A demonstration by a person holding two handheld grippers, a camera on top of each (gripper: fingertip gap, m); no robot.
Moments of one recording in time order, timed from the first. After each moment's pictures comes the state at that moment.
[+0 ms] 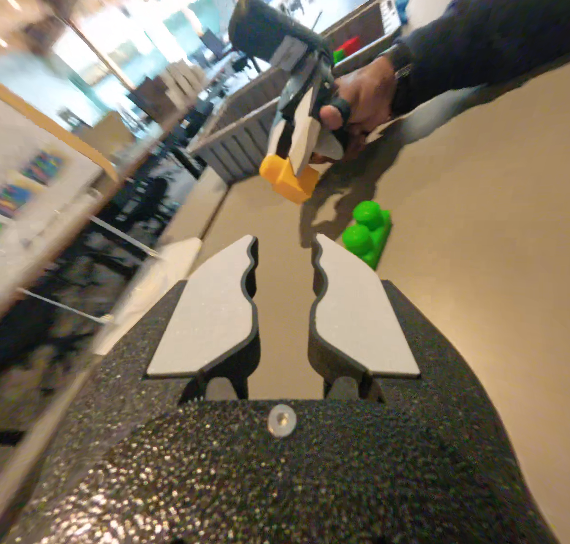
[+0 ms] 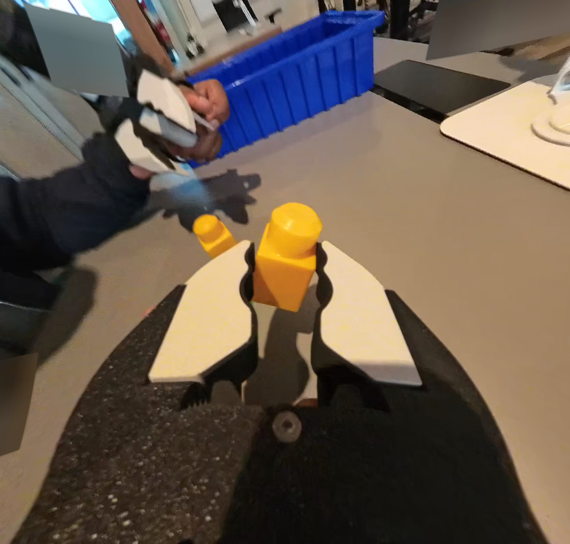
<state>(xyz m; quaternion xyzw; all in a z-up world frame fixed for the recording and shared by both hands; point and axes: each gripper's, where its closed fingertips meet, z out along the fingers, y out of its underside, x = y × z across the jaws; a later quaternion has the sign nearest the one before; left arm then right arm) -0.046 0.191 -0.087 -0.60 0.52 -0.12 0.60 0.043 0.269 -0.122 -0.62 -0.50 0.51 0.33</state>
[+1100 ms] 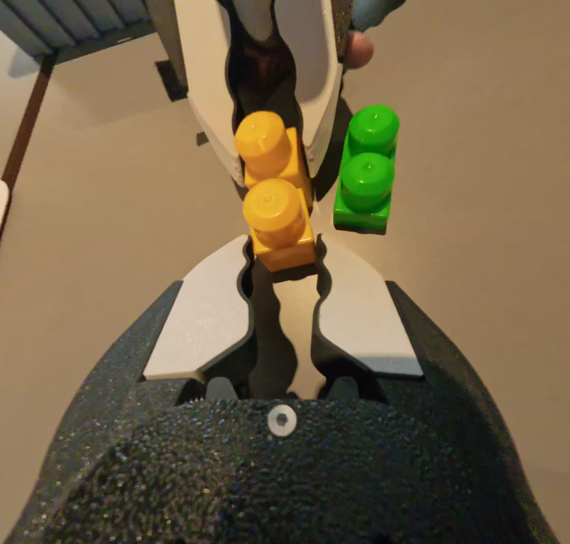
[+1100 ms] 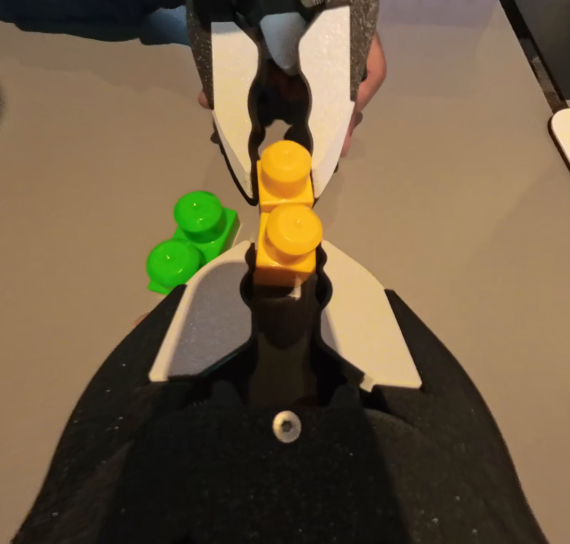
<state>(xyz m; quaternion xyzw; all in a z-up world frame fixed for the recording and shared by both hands) -0.012 0.237 -0.196 -0.67 0.60 -0.21 0.38 0.017 0.245 -0.187 -0.53 -0.72 0.34 0.29</state>
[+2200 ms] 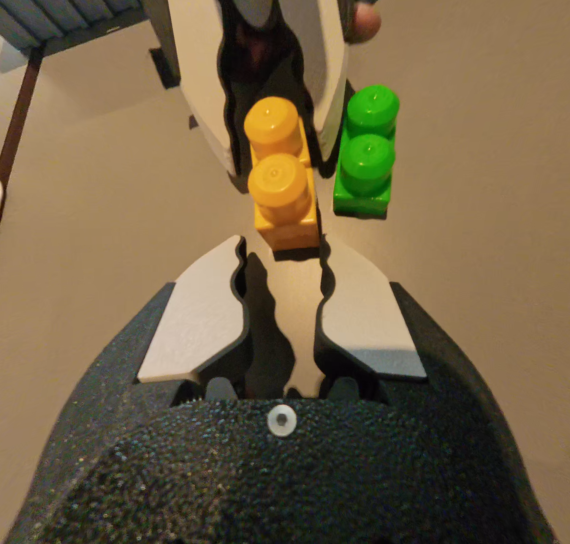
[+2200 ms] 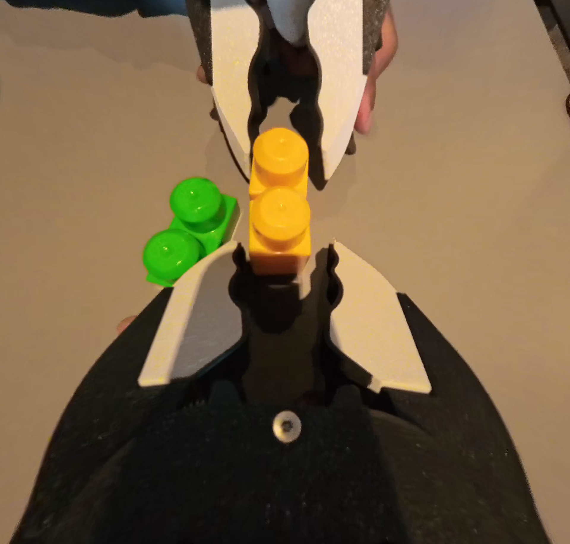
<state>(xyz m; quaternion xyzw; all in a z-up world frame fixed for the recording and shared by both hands) -0.019 0.236 -0.199 -0.67 0.61 -0.20 0.37 0.022 0.245 -0.195 -0.54 -0.73 0.32 0.27</state>
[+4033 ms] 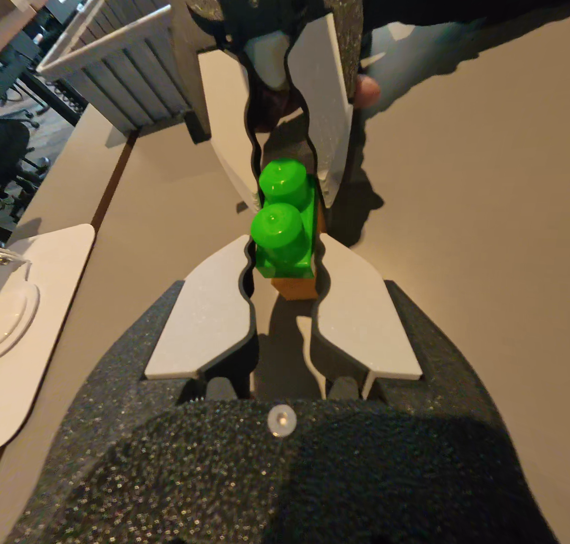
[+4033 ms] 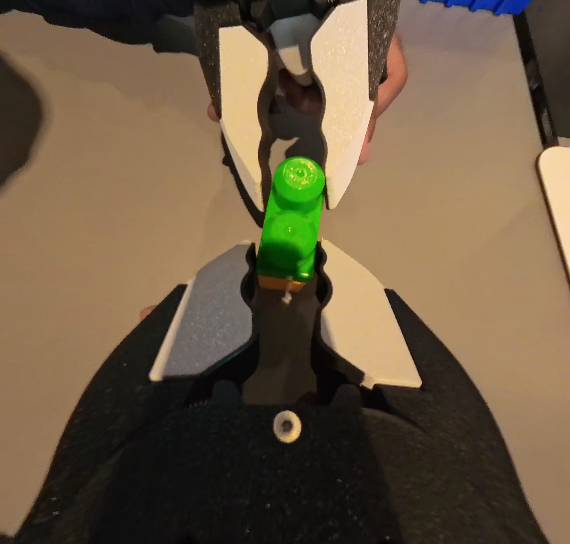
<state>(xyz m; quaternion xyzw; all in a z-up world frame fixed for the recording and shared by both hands) 0.002 0.243 -0.156 -0.64 0.57 -0.20 0.46 0.017 0.240 -0.158 -0.51 -0.76 0.32 0.27</state>
